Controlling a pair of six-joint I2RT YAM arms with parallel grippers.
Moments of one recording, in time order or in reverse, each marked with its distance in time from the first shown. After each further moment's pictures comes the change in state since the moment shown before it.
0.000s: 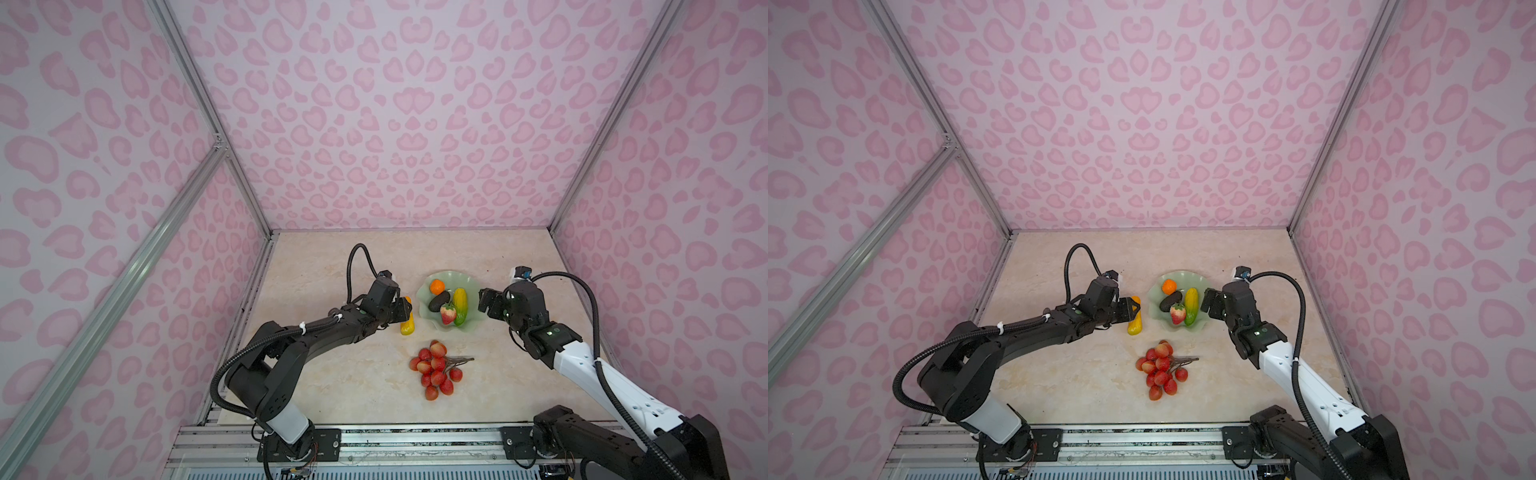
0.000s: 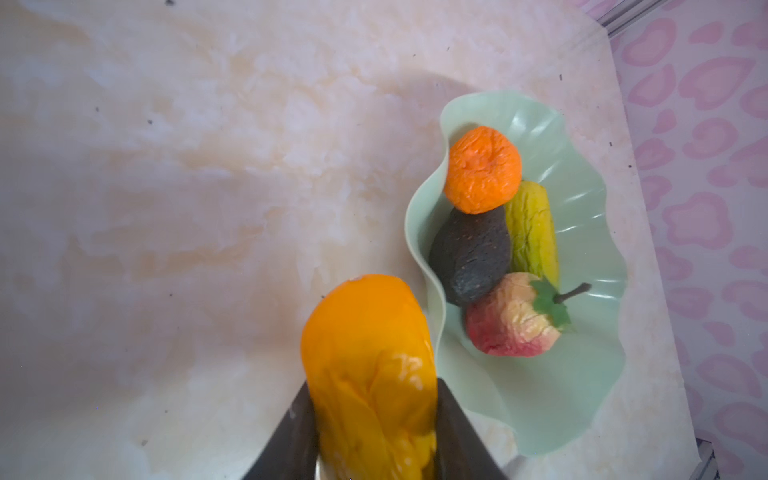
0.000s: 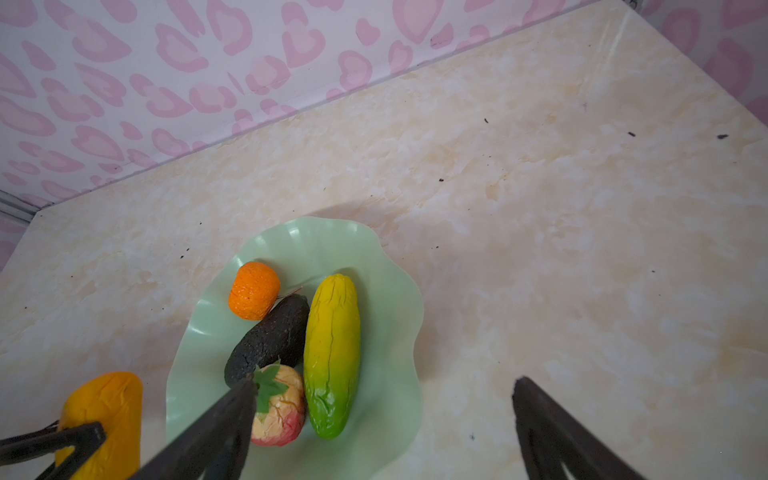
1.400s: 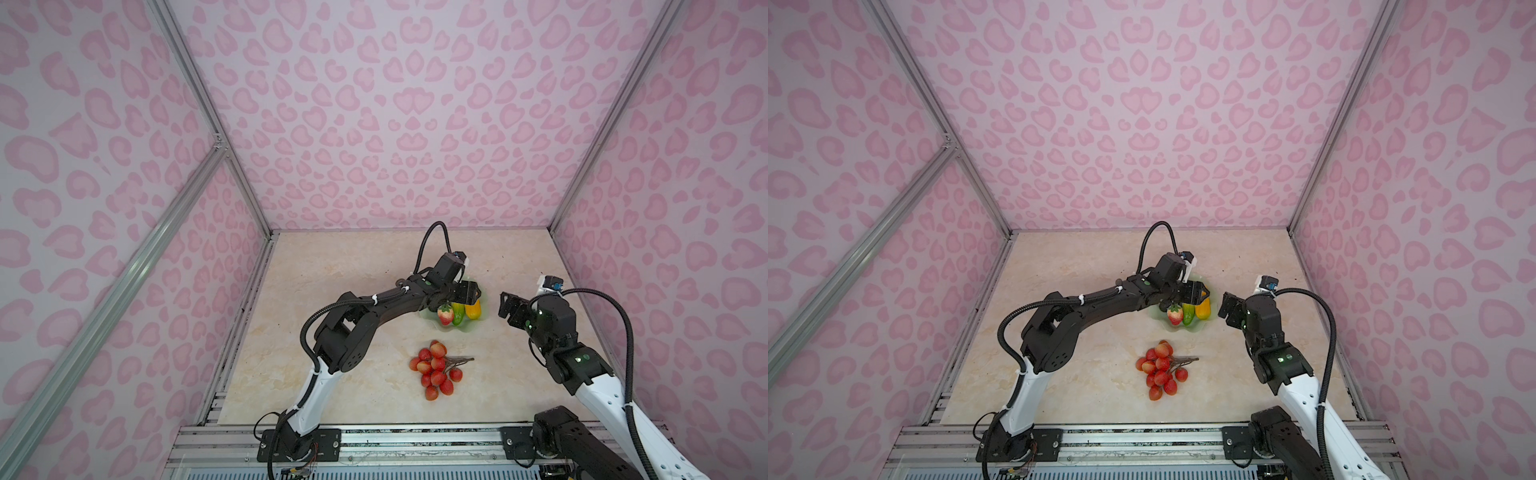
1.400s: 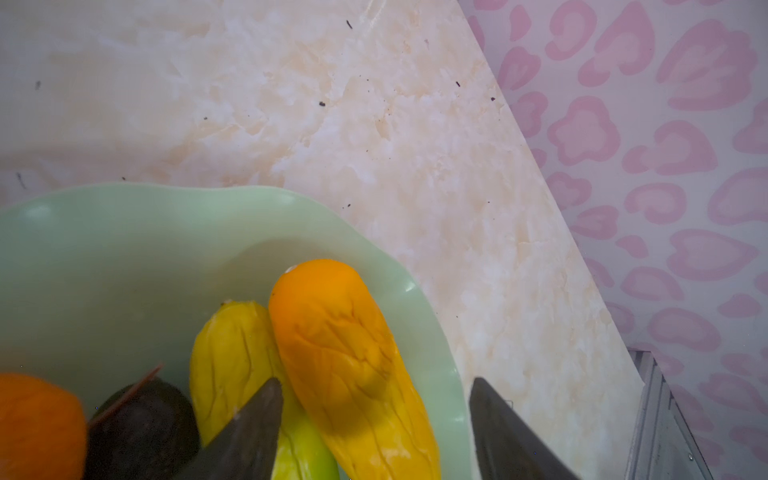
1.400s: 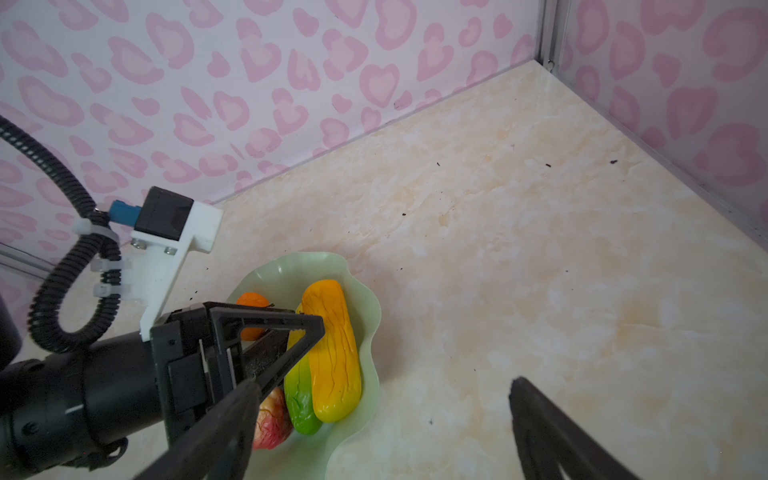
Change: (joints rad) left arm -0.175 0.590 0.775 -0.126 0.161 0.151; right arm -0.090 -0.280 -0.075 -0.097 -0.014 0.010
